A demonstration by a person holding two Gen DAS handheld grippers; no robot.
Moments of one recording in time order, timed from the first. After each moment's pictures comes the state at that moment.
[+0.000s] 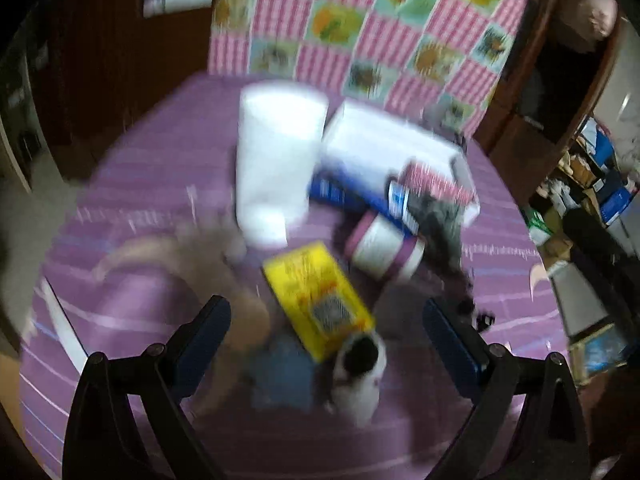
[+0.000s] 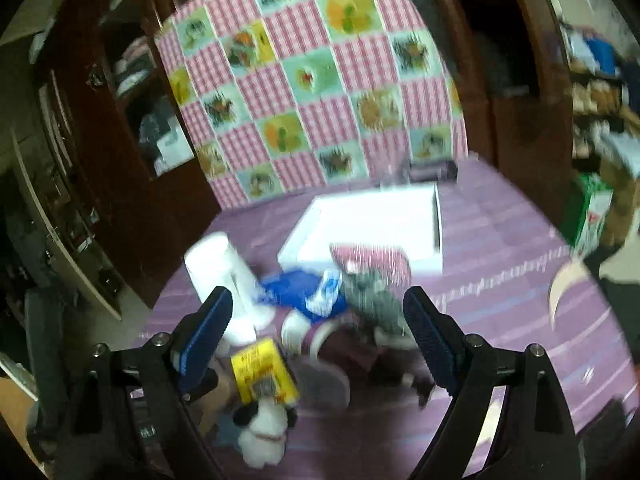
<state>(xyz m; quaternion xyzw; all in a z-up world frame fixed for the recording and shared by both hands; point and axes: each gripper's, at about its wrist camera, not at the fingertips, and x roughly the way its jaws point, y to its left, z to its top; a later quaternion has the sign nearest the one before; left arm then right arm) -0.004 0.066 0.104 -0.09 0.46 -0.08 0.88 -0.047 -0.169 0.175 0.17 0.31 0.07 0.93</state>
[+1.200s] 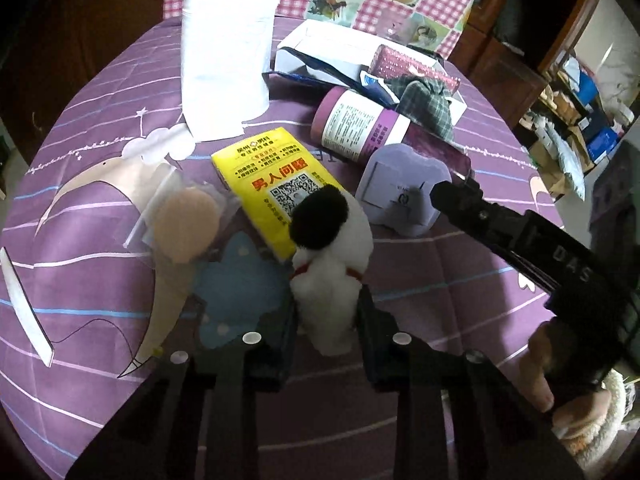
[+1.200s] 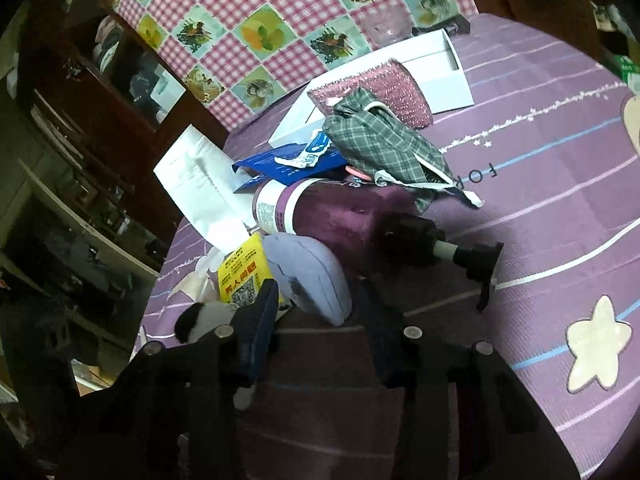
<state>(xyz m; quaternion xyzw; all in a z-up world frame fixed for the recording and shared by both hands) -0.035 0.040 0.043 -0.04 0.51 -0.14 0.85 -0.030 -0.179 0.048 0.28 0.42 0.15 0.85</state>
